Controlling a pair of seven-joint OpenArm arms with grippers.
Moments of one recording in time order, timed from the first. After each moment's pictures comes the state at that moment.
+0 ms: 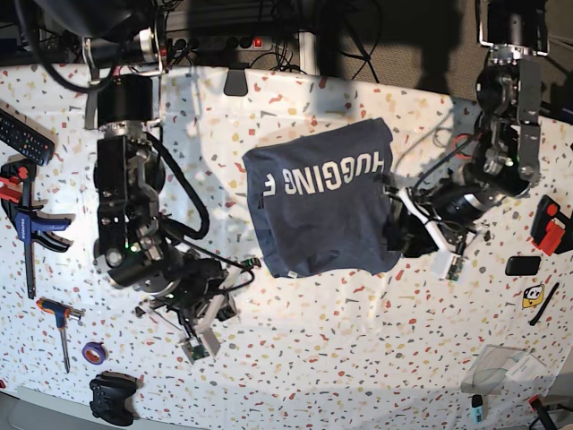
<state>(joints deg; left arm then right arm) -1.0 -13.9 0.5 99.0 -28.3 -21.5 43.5 18.2 9.5 -4.9 96.0 14.0 23.5 -56.1</state>
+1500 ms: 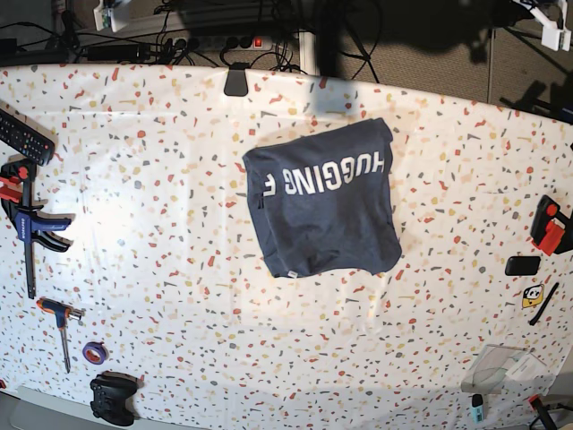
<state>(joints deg) 45.7 -8.8 -40.6 94.8 -43.2 -40.0 47.6 -52.7 -9.4 35.9 119.6 32.2 34.0 -62.8</state>
